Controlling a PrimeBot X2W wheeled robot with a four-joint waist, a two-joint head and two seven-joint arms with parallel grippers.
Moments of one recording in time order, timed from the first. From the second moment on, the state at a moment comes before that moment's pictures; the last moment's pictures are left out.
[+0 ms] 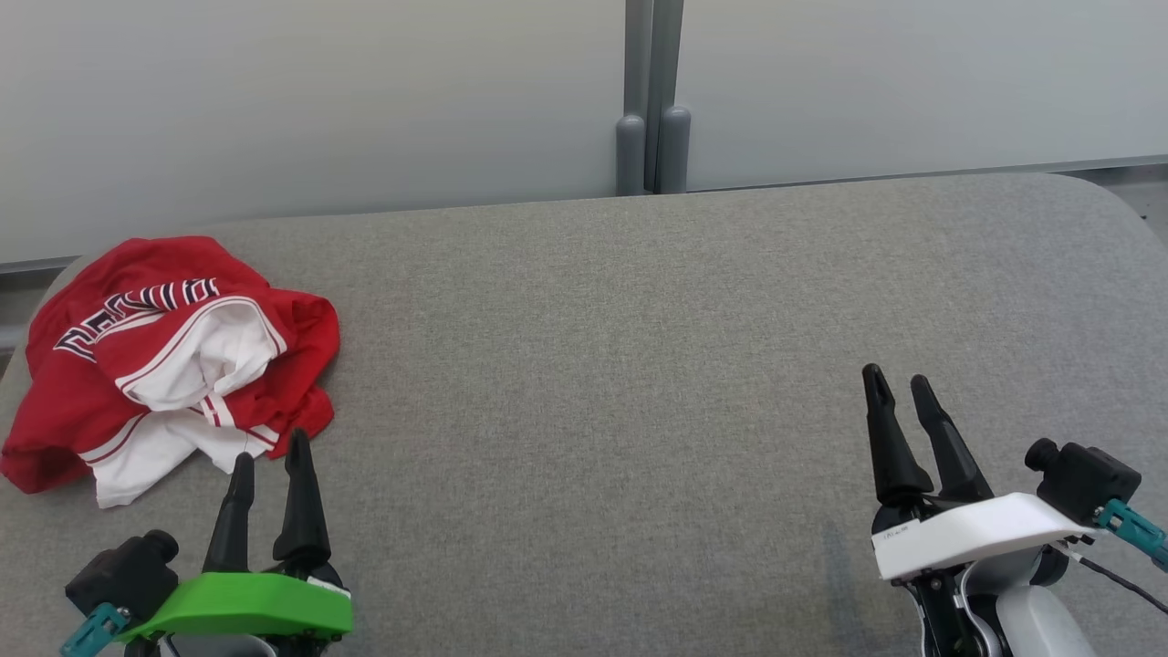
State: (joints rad) left arm 0.03 0.04 -0.01 0.07 -0.67 -0.04 -0.11; right arm -0.04 -0.04 0.07 0.07 0.66 0.13 -0.15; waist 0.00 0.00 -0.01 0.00
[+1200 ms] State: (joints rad) left arm 0.08 0.04 -0.04 0.06 -0.31 -0.04 -0.21; right arm -0.02 -0.05 0.09 0.08 0.27 0.13 -0.22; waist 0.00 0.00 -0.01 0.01
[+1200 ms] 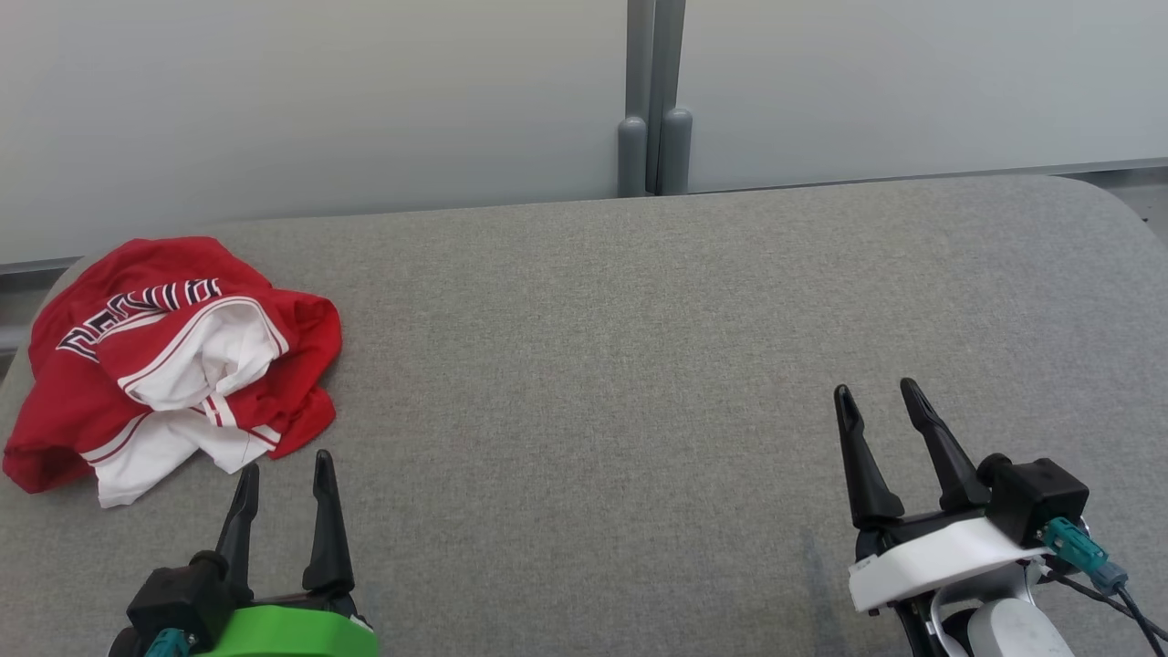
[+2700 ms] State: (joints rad) left arm 0.10 0.05 -0.07 0.10 -0.20 -0.01 -0.26; right arm -0.01 -0.05 0.09 0.12 0.10 0.13 -0.26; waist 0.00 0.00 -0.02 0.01
